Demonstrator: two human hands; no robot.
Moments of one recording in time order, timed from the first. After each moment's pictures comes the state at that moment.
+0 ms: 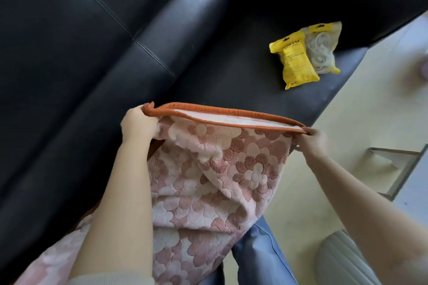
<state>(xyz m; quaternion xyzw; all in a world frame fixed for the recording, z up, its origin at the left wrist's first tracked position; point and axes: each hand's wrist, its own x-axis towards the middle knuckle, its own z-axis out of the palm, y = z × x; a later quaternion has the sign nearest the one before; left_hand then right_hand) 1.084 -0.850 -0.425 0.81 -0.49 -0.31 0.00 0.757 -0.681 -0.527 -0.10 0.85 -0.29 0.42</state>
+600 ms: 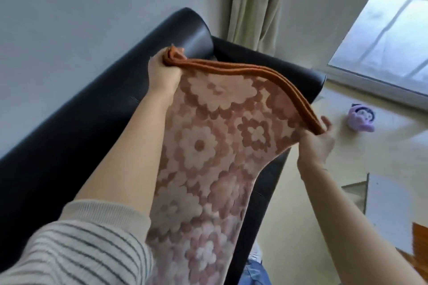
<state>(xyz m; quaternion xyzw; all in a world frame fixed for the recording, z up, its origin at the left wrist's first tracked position) 0.986 -0.909 -0.155 0.50 -0.61 -0.44 0.42 0.786 -0.679 -0.266 -0.03 0.73 -0.66 0.17</state>
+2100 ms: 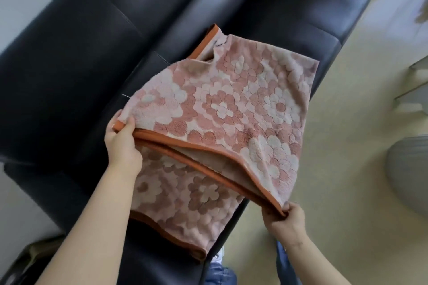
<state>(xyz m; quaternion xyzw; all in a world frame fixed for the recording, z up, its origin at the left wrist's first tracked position) 1.570 -0.469 -0.353 0.67 -0.28 -0.50 0.47 1.346 -0.222 -0.467 0.52 0.37 -0.58 0.51</state>
